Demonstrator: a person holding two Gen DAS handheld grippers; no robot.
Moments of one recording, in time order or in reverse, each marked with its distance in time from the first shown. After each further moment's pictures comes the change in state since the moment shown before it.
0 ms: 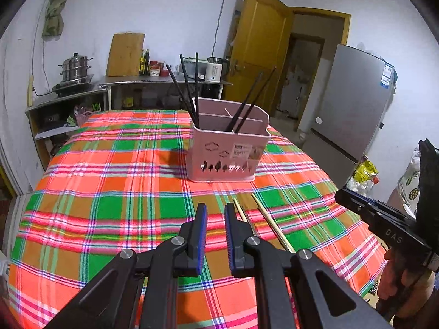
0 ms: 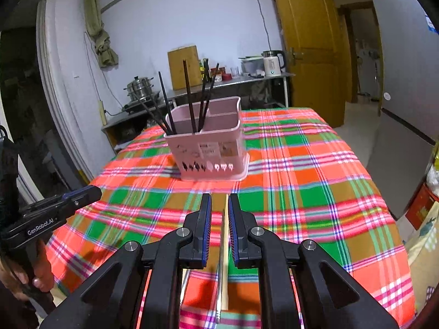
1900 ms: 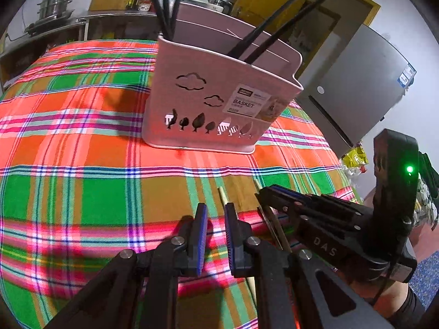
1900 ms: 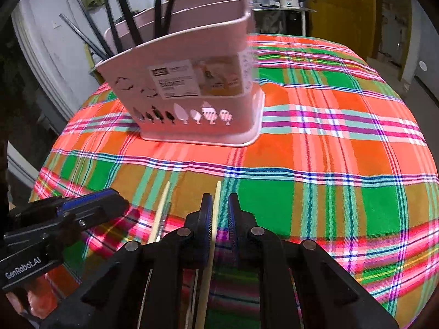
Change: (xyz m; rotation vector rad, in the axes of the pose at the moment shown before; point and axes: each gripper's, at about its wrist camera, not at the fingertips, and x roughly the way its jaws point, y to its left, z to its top) left arm 0.161 -0.003 0.012 -0.132 0.305 -0.138; right arm 0.168 -0.023 0.005 -0.023 0.382 0.031
